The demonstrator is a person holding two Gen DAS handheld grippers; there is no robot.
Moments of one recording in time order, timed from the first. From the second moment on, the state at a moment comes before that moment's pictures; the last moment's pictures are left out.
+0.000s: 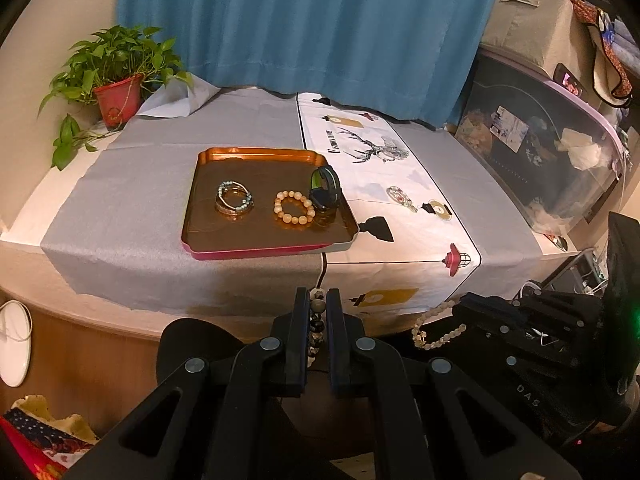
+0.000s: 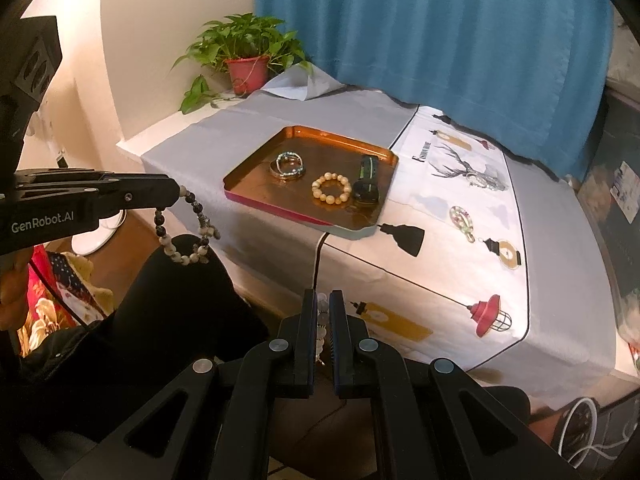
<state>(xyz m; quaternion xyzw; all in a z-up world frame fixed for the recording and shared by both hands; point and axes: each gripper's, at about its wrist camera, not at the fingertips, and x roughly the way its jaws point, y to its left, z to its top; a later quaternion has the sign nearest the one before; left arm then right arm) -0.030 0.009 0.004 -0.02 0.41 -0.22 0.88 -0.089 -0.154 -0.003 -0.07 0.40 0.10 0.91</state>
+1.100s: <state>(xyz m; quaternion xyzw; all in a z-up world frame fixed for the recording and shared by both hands) 0.113 0.026 -0.003 -0.05 0.41 -0.20 0.89 0.072 -0.134 -0.013 -0.05 0.40 0.12 0.91</state>
